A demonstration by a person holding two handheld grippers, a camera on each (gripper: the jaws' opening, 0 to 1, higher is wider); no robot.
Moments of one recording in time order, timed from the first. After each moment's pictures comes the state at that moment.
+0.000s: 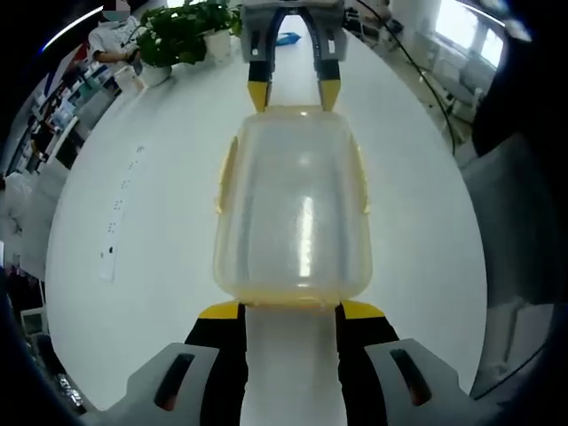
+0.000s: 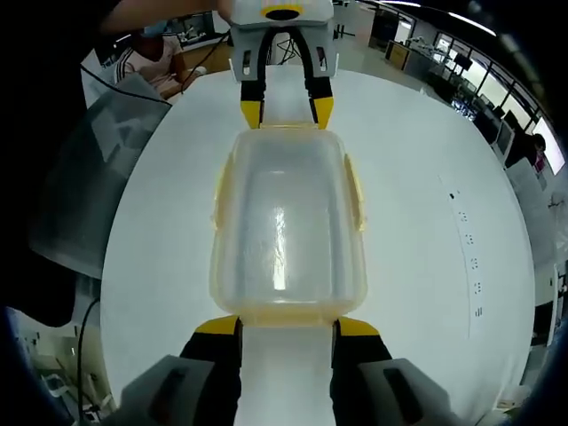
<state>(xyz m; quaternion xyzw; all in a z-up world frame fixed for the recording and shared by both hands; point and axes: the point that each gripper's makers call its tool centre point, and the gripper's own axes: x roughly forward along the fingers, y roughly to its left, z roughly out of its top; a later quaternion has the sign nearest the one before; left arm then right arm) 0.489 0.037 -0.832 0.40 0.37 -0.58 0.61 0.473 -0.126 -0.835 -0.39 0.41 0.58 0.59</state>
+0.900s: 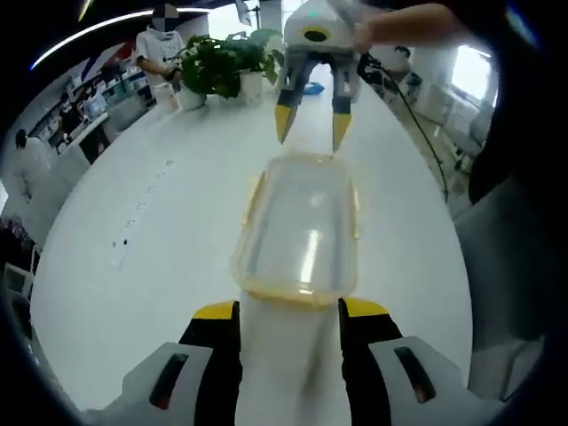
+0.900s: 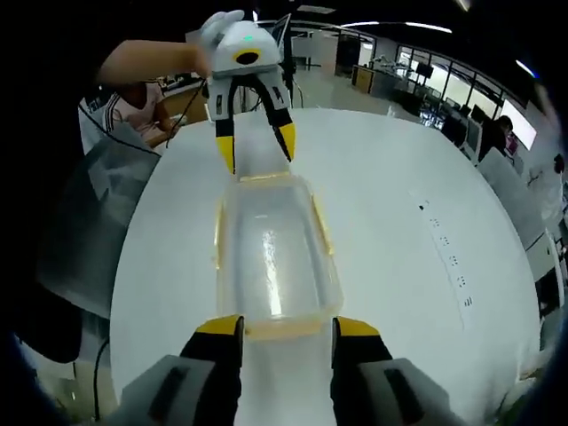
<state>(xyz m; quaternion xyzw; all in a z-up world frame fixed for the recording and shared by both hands) 0.485 0.044 -0.801 0.28 0.33 -0.58 0.69 0.475 -0.121 -0.799 -0.30 0.36 0.58 0.67</state>
